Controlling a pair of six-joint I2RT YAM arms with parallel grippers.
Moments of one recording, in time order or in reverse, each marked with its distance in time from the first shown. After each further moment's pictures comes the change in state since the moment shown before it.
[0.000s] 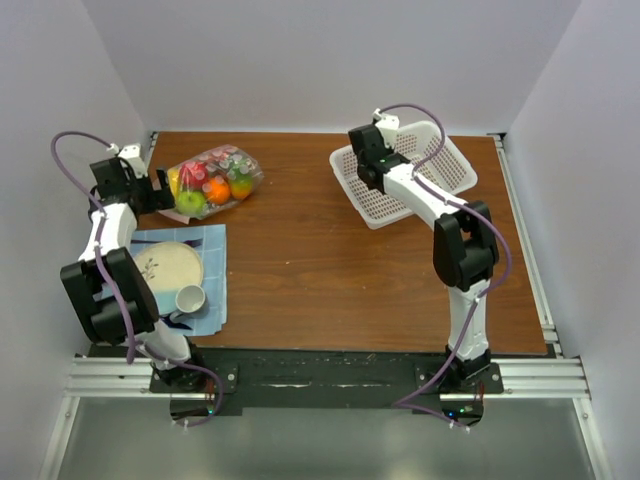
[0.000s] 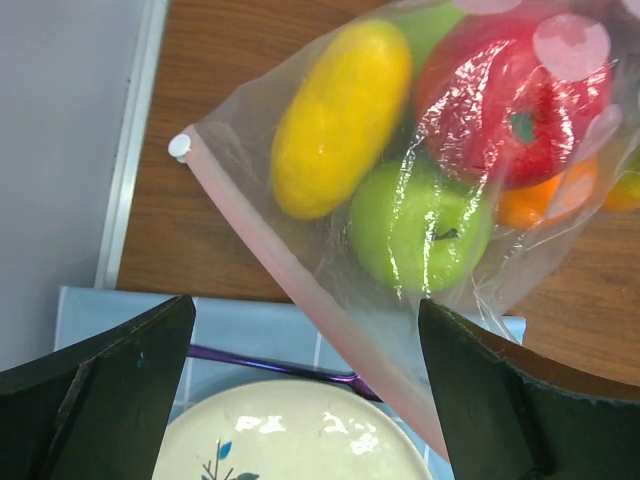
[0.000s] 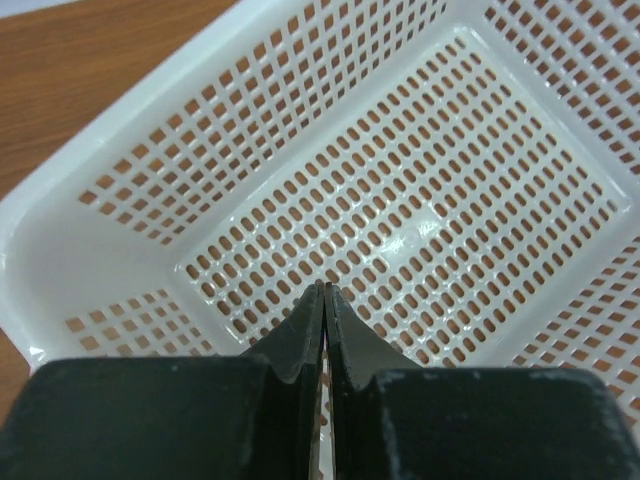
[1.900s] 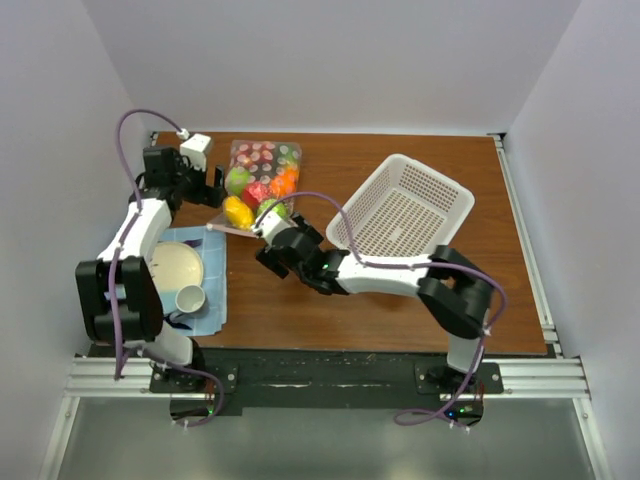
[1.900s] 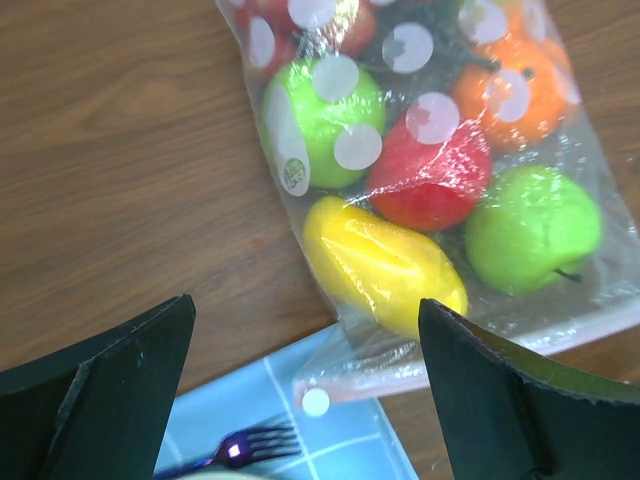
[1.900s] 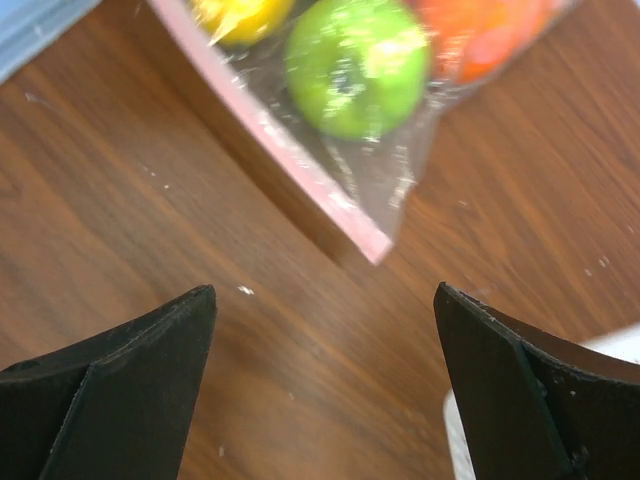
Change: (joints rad) left arm -0.294 -0.049 0.002 0.014 0.139 0.161; right arm 0.607 -0.241 -0.537 0.456 -0.151 -0.555
